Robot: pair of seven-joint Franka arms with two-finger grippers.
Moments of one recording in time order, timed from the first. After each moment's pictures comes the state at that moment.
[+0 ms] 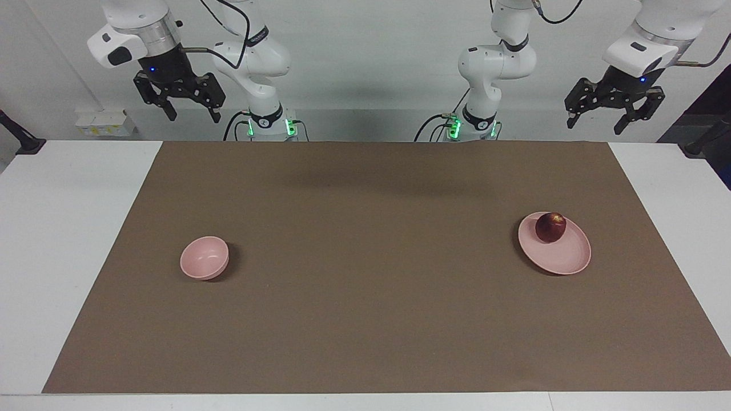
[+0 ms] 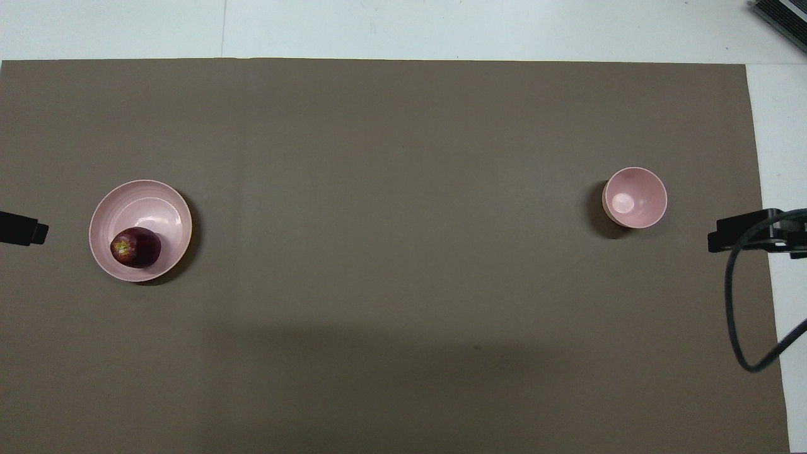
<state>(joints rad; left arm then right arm) -0.02 -0.05 -0.02 -1.47 0.01 1.42 0.22 -0.07 -0.10 0.08 -1.53 0.03 1.41 0.11</state>
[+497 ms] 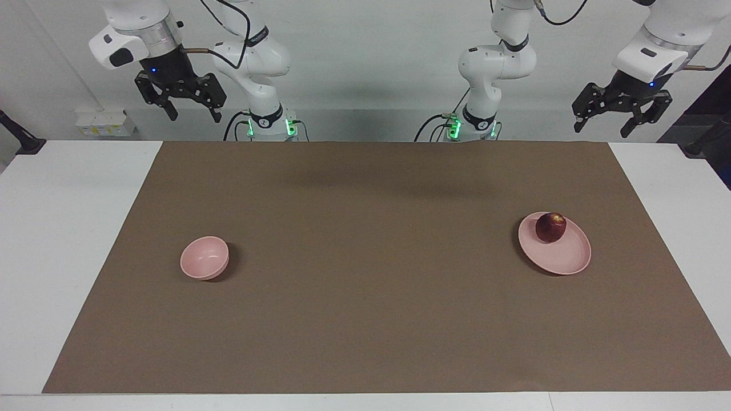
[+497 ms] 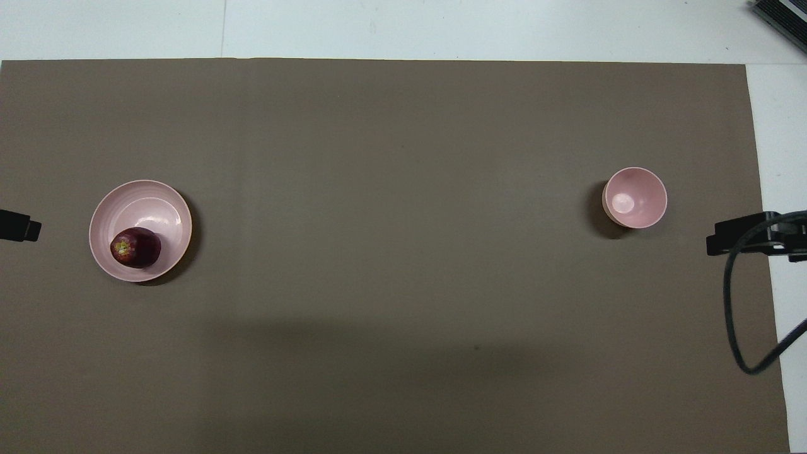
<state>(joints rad) 0.00 -0.05 0.00 -1.52 0.01 1.47 0.22 -0.07 -0.10 0.08 -1.54 0.03 1.40 0.11</state>
